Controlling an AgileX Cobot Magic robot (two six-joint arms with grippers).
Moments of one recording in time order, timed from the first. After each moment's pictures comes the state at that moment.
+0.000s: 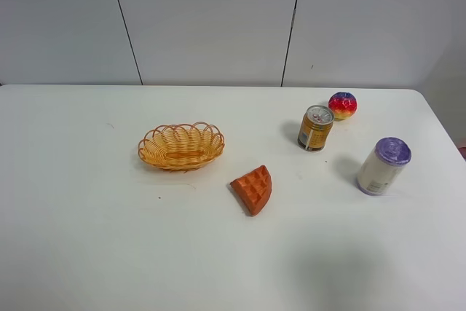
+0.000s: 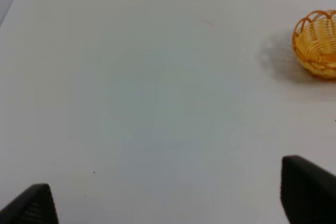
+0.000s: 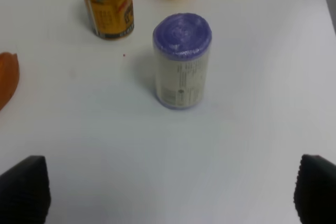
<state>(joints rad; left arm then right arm) 0.02 -0.01 -0.51 0.07 1.05 -0.04 0.08 0.17 -0.55 0.02 1.04 0.00</state>
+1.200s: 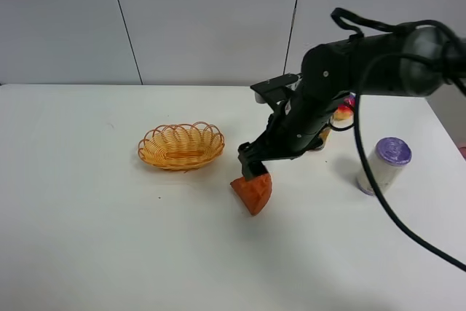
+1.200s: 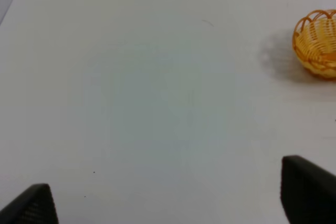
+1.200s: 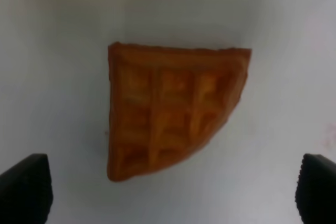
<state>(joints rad) 0.02 -0.01 -0.51 0.07 1.05 -0.04 0.62 1.81 -1.15 0.11 0.71 0.04</state>
